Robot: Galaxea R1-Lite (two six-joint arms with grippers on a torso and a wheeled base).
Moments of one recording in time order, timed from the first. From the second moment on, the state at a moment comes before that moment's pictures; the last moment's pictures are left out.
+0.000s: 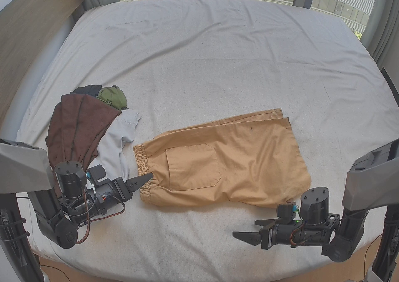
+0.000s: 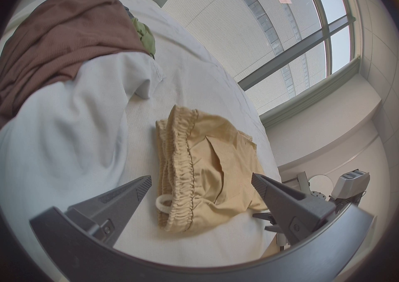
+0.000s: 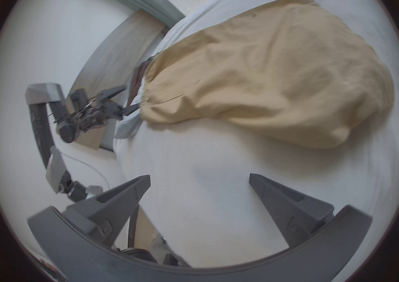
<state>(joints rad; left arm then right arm) -0.22 2.13 -0.30 -1.55 -0.39 -0.60 0.58 2.19 -0.24 -1.40 0.31 0.37</state>
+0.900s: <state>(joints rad) -0.31 2.30 -0.36 -1.55 -0.36 -0.62 0.61 2.04 -0.40 -1.54 0.38 0.43</state>
